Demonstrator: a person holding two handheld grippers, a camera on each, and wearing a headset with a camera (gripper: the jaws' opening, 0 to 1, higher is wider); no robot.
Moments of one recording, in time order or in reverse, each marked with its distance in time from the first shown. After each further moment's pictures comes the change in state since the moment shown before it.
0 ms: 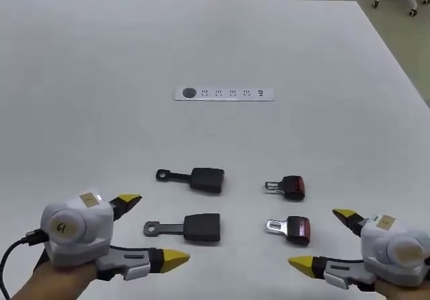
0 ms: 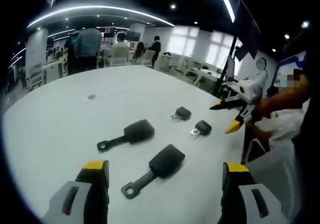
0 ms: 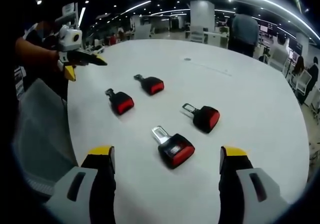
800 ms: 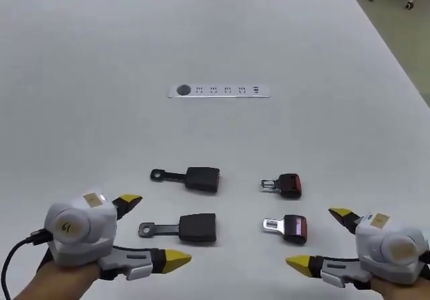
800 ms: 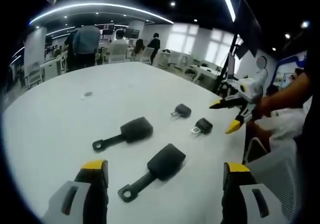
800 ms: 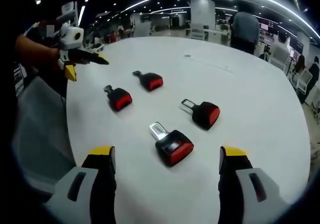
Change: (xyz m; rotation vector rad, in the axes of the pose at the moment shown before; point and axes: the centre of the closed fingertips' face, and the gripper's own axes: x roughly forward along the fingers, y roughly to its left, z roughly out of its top) left arm 0.013 -0.004 -0.005 -0.002 0.028 -0.014; right arm 0.008 -0.002 -0.008 0.000 0.022 0.006
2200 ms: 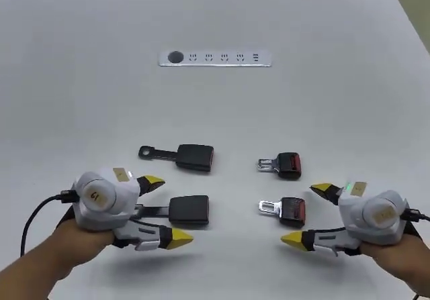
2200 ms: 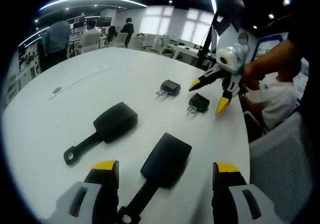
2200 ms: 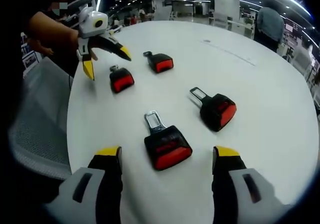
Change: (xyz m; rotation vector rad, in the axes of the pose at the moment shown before) left arm 0.066 -0.001 -0.025 0.150 0.168 -0.172; right arm 0.037 -0.008 -0.016 -0.123 0.132 0.169
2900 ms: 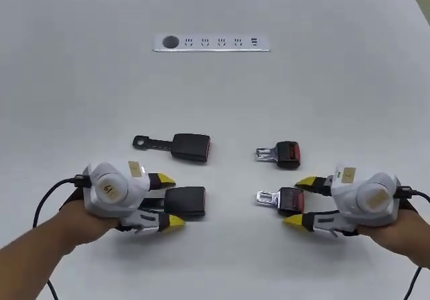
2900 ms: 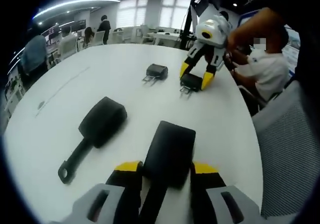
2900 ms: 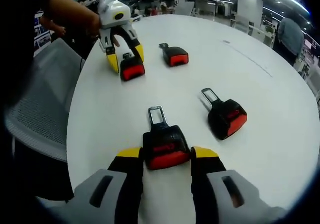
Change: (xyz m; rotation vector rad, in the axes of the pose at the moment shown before) left arm 0.014 0.005 -0.016 0.221 0.131 -0.070; right arm 0.013 -0.003 -0.008 -0.176 0.061 0.102
